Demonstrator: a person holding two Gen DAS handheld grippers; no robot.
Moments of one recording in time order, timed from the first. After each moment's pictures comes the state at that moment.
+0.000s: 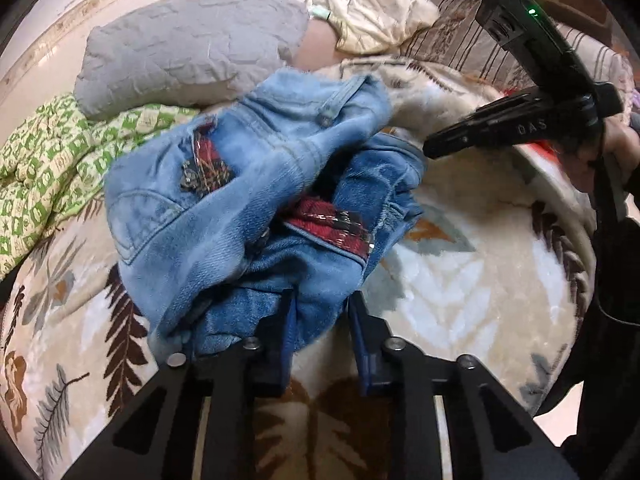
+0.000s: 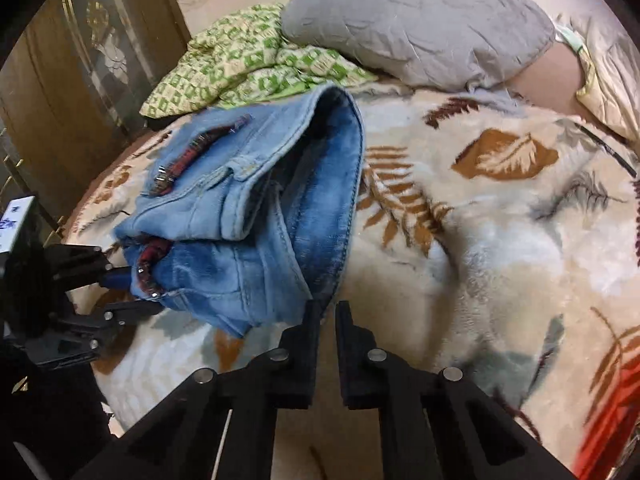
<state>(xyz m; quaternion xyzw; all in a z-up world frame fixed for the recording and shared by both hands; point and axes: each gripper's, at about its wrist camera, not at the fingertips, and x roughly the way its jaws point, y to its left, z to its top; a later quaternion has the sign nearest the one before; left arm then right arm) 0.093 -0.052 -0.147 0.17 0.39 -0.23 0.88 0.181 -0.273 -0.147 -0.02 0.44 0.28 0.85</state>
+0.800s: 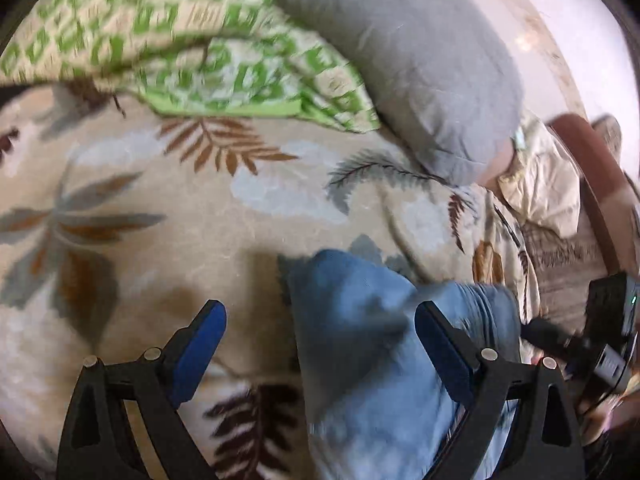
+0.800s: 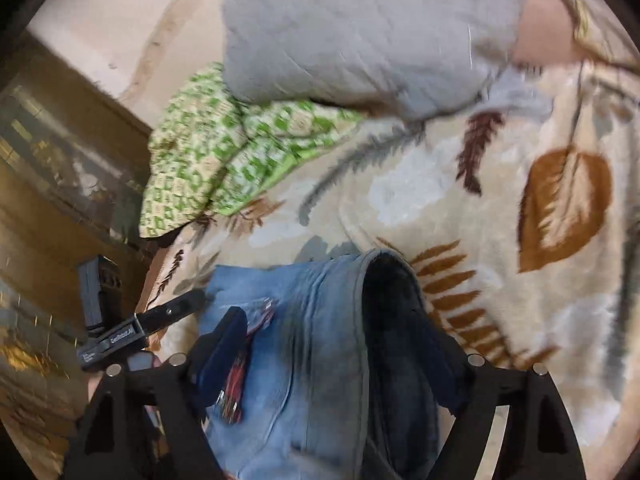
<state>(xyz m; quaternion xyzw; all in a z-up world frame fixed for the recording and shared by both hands) 0.303 0.094 -0.130 -0.22 0.49 -0.11 0.84 0.313 -0.222 -0.106 0.19 0.49 0.25 0.81</state>
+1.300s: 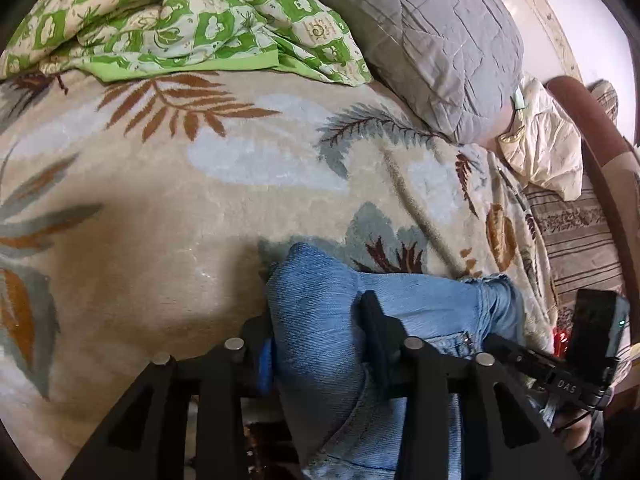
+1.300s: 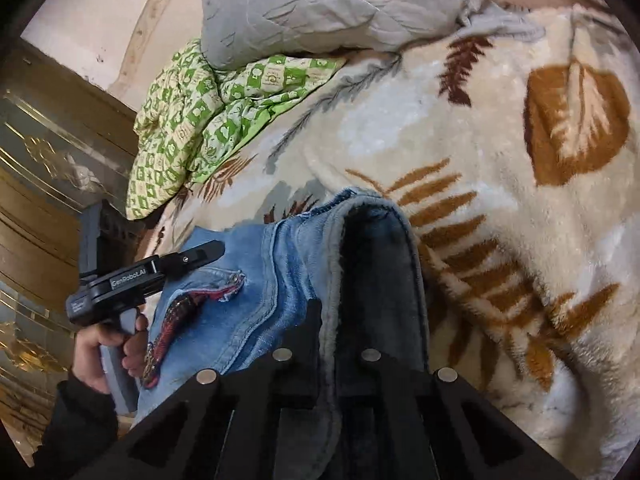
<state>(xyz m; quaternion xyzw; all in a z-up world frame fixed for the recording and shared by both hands) 0.324 0.074 -0.164 -0.17 0.52 -0.15 0.82 0.301 -0.223 -0.173 0.19 0.50 0.26 0.80</state>
